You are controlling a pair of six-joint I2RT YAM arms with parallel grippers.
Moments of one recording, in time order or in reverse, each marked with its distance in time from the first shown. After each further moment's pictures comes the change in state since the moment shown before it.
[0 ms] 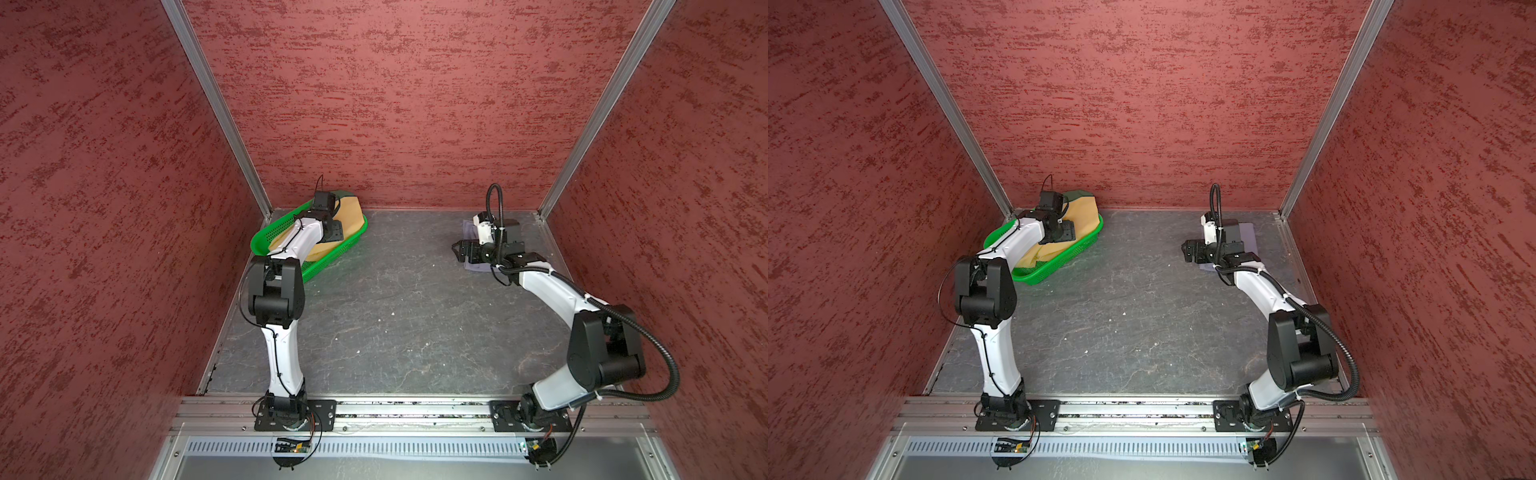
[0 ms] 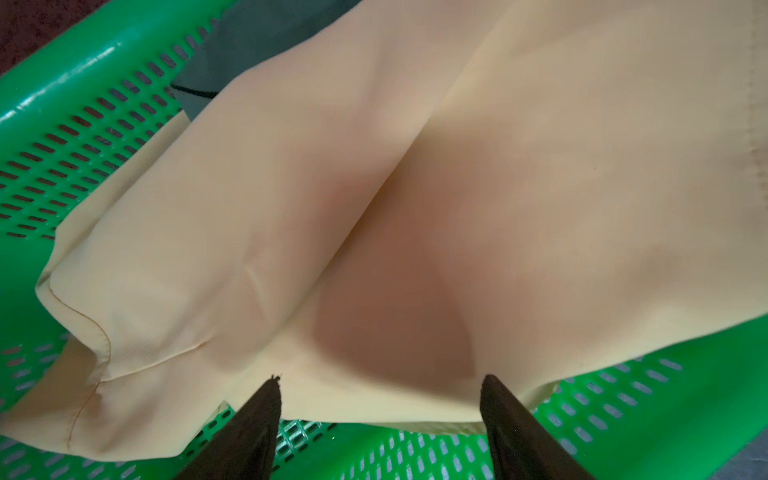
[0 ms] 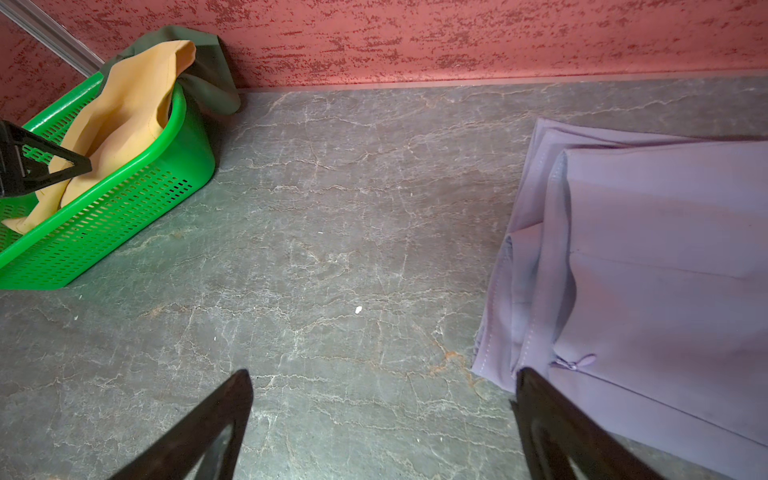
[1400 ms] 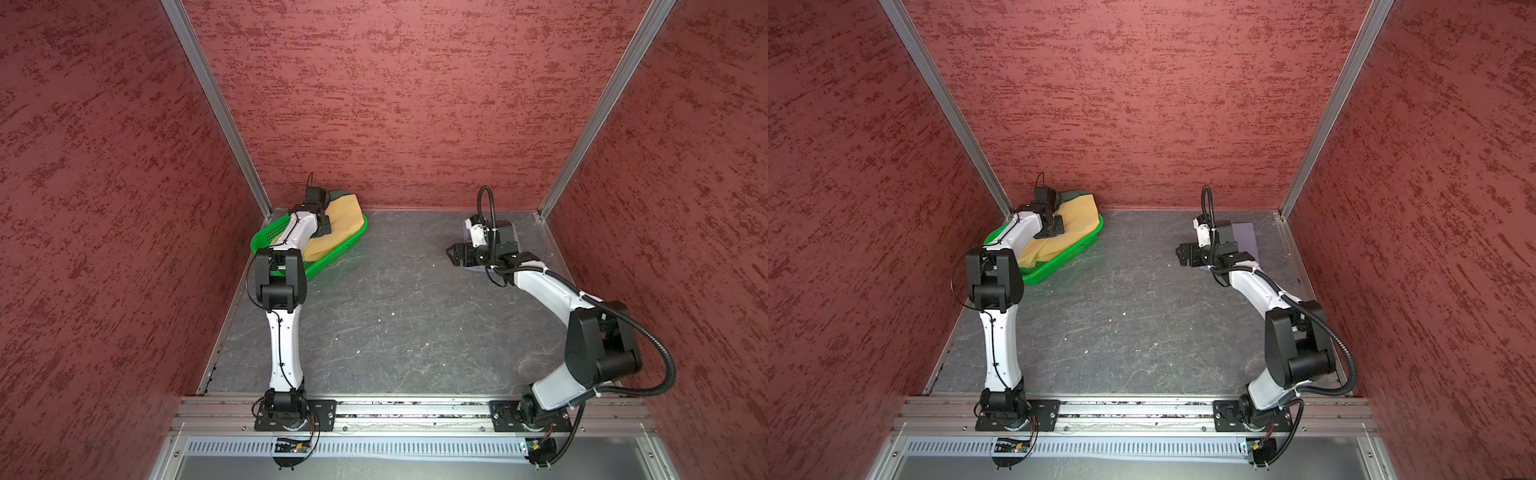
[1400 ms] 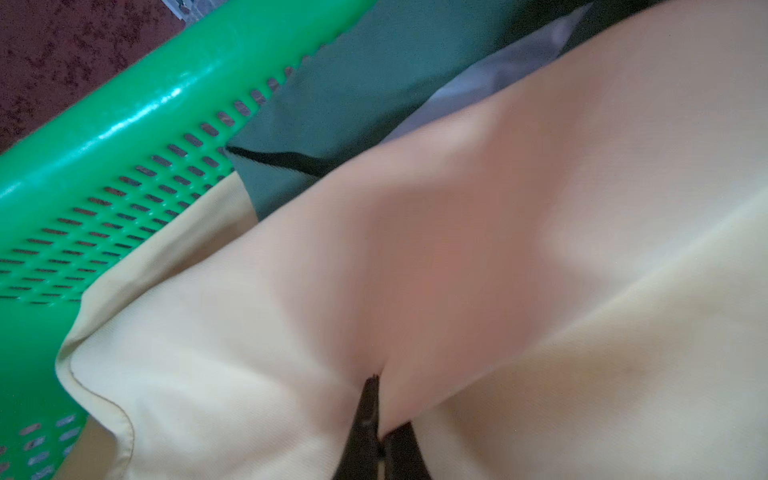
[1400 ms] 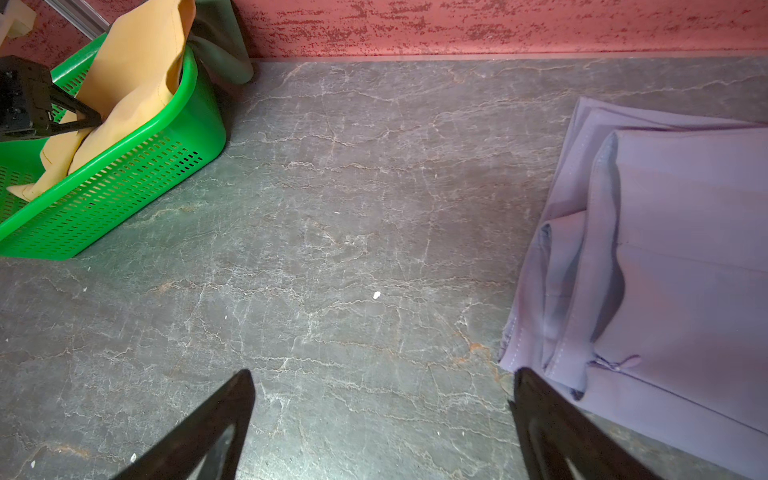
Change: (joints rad) left arm 0.079 0.210 0.253 -0.061 -0.040 0.018; right arm 0.040 0.023 0.009 -0.026 -0.008 -0.013
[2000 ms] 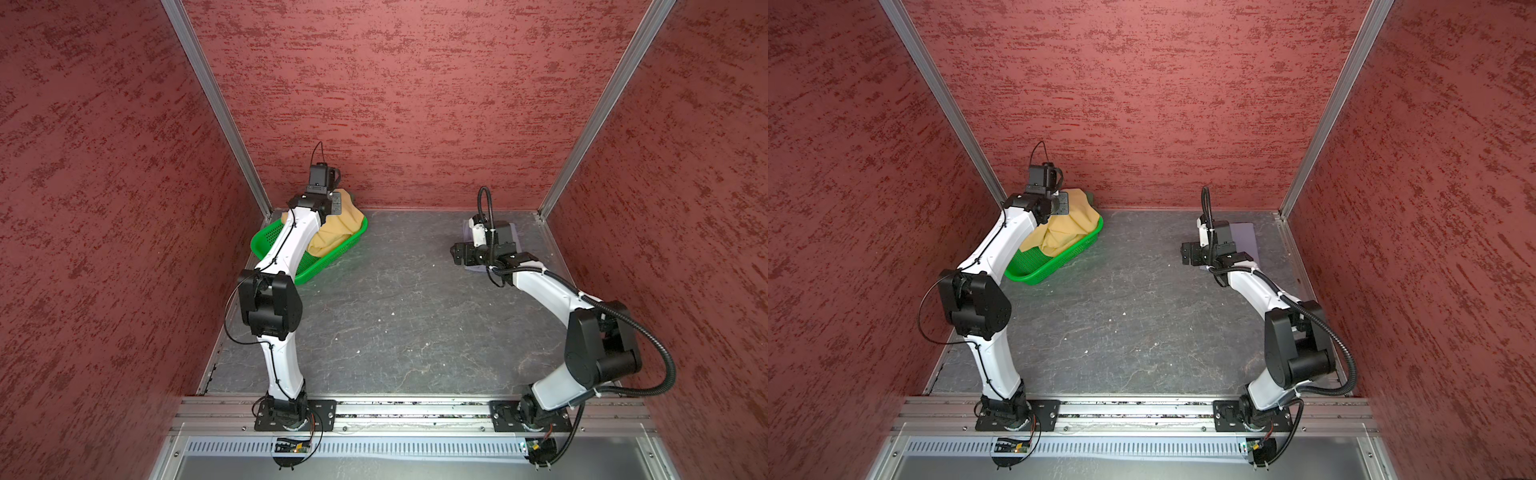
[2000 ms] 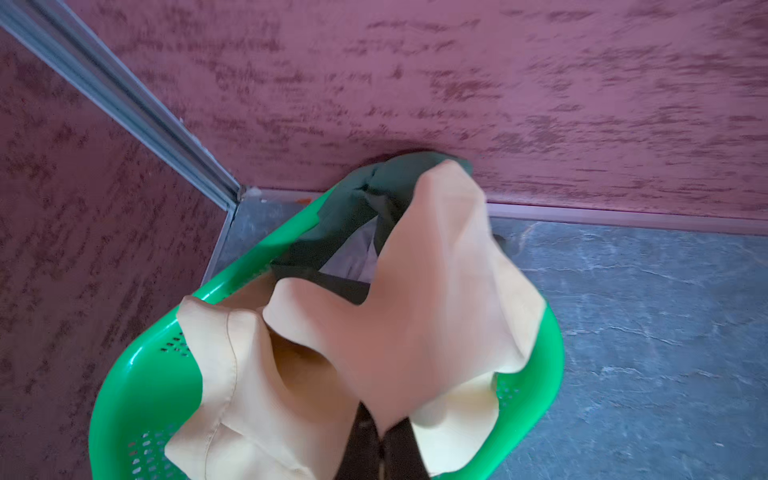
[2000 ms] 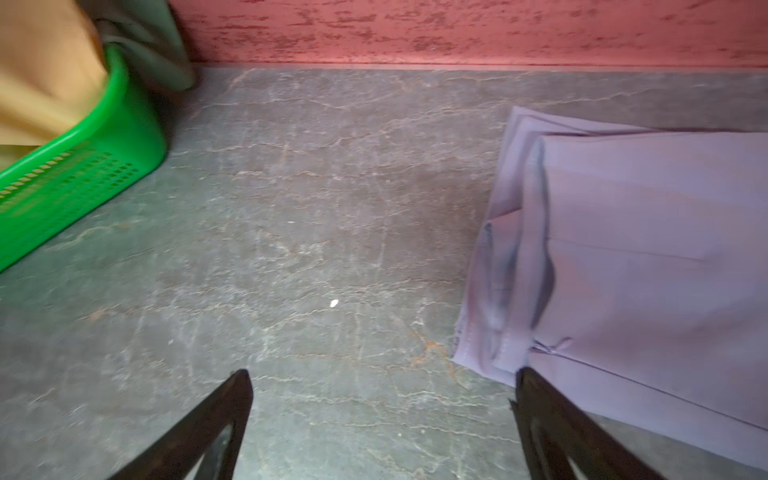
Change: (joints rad) left arm -0.179 -0.357 -0.081 0.084 -0.055 0.159; right arm 0.011 -0.001 0.004 -0.002 0.218 0.011
